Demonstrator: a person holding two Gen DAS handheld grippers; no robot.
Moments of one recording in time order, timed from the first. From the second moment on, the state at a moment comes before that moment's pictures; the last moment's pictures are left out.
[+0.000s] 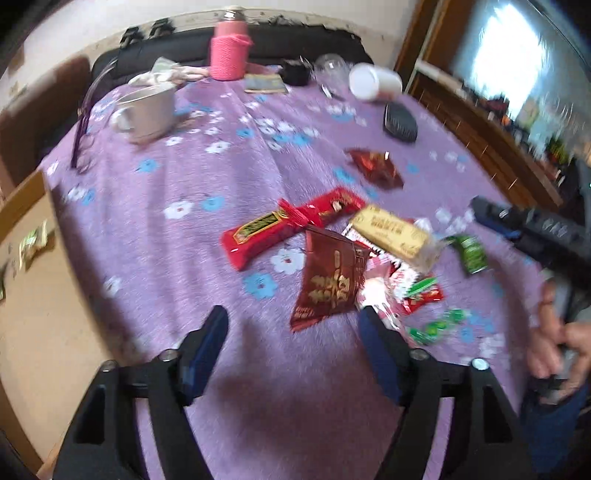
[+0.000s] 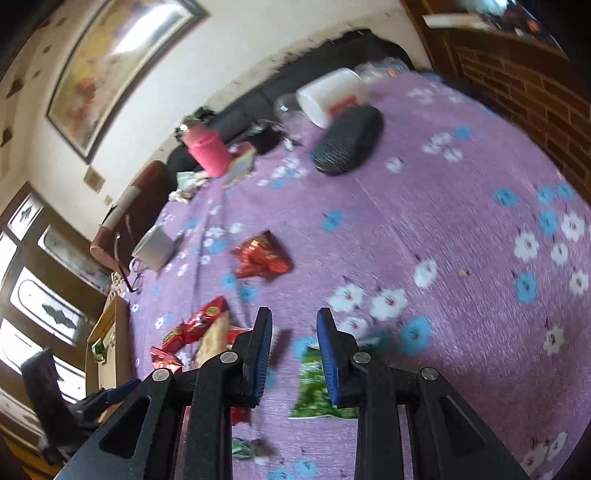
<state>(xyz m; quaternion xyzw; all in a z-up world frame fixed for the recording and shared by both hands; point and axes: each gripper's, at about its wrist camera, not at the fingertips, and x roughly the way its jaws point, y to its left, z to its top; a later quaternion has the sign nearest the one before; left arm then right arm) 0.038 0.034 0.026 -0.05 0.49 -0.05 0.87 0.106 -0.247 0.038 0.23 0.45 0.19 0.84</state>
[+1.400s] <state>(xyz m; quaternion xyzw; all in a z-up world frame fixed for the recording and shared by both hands) 0.064 0.043 0.026 -0.08 0.41 -0.06 0.91 0.069 -0.185 0.053 0.05 0.39 0.19 0.90</state>
